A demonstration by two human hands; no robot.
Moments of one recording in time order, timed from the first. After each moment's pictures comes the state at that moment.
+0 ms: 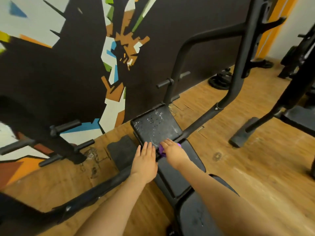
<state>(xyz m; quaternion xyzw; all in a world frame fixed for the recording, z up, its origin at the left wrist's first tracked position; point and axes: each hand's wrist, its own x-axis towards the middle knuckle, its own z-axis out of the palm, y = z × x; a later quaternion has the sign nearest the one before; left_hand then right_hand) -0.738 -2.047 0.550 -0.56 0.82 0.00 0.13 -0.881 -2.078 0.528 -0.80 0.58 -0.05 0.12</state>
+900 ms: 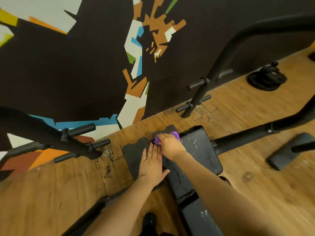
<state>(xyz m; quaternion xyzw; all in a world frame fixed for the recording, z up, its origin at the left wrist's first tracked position) -0.689 -2.253 0.491 -0.63 0.76 0.09 0.14 -0.788 -2.330 0.487 -0.83 0.52 -0.09 0.19</state>
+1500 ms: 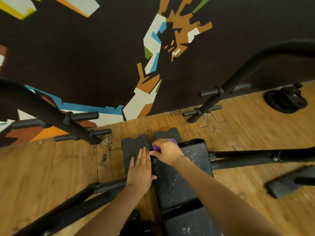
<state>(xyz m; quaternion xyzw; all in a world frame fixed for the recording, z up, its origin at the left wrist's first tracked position) -0.694 -2.248 0.490 -0.72 0.66 0.16 0.11 -0.803 -2.356 0.490 -0.88 0.43 -0.05 0.22</state>
